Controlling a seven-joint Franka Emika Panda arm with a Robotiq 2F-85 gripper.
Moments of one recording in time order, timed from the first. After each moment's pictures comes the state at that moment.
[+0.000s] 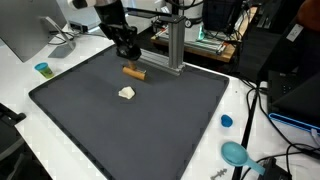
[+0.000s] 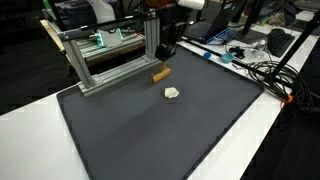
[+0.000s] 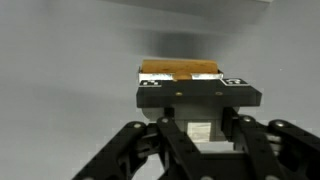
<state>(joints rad) 0.03 0.32 -0.01 -1.79 -0.12 1.92 -0.06</state>
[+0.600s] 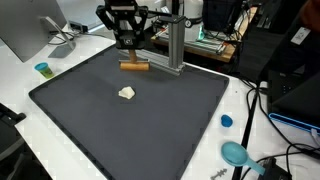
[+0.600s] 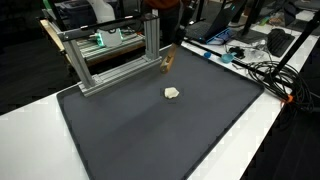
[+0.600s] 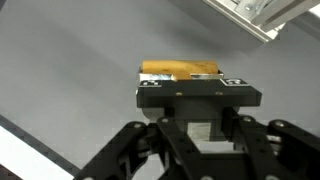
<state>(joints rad) 0.08 0.33 0.07 -1.63 -0.24 1.74 -0.36</state>
